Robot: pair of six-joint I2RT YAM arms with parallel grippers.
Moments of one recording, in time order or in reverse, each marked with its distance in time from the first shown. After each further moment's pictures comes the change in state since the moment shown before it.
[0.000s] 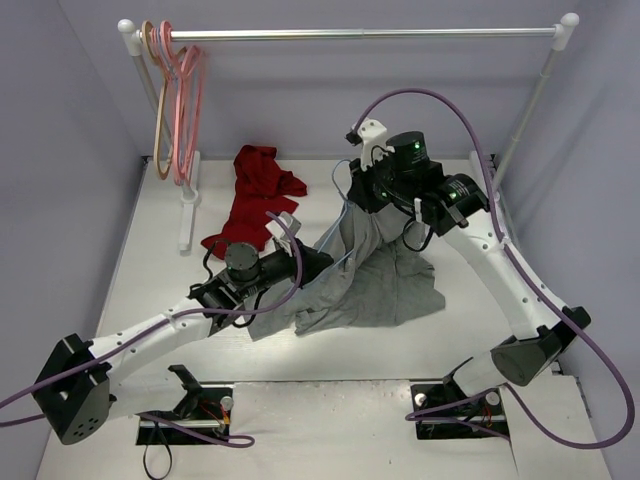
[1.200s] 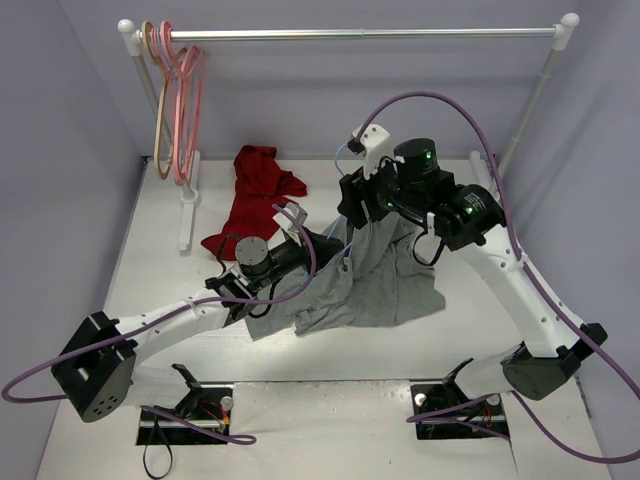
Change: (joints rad) left arm -0.013 0.150 0.057 0.216 -0.051 -0.006; right arm 0.059 -0.068 0.011 -0.017 -0.009 -0.012
